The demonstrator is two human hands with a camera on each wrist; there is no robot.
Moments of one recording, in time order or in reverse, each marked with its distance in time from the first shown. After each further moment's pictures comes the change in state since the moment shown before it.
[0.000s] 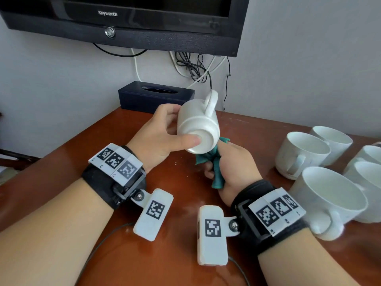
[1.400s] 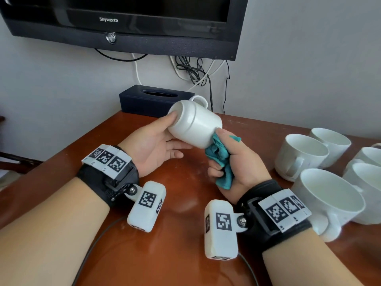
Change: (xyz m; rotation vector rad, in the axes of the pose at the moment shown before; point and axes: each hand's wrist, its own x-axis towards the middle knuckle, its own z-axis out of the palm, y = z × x) left_hand 0.003 -0.001 -0.007 -0.414 -0.090 -0.286; right_hand -0.007 -0.016 -0.012 0.248 -0.222 0.049
